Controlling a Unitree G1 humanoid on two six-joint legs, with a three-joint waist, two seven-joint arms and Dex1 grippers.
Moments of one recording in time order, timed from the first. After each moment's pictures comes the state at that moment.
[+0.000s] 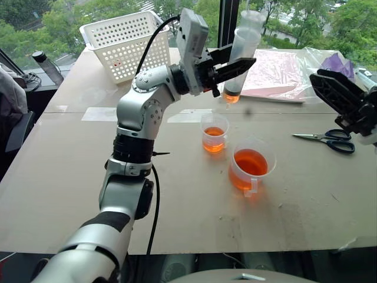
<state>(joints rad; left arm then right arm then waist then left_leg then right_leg) -1.01 0.30 -0.02 0.17 -0.49 0.43 -0.91 -0.30 -0.80 -0.48 -0.51 1.42 0.70 0.29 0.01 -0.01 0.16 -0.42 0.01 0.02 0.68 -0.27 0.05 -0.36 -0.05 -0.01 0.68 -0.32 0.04</state>
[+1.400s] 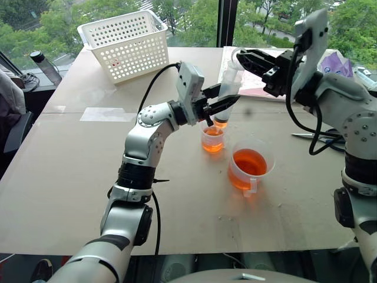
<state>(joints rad) -0.77 0.27 -0.04 0.08 -0.40 0.36 -0.87 -0.89 -0.55 -0.04 -0.27 0.94 0.89 0.24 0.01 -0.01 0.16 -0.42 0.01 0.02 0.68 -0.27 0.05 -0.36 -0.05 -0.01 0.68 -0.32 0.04</state>
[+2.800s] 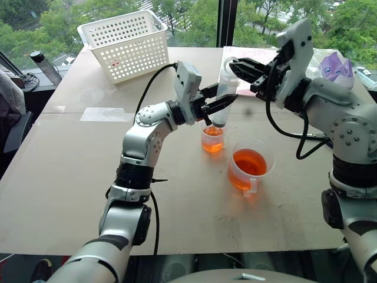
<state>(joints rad) -0.77 0.28 -0.03 0.08 -0.42 0.39 -0.86 -0.87 -0.44 -0.03 -0.34 0.76 0.98 0.30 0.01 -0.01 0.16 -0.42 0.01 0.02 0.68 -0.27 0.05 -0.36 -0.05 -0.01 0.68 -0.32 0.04</state>
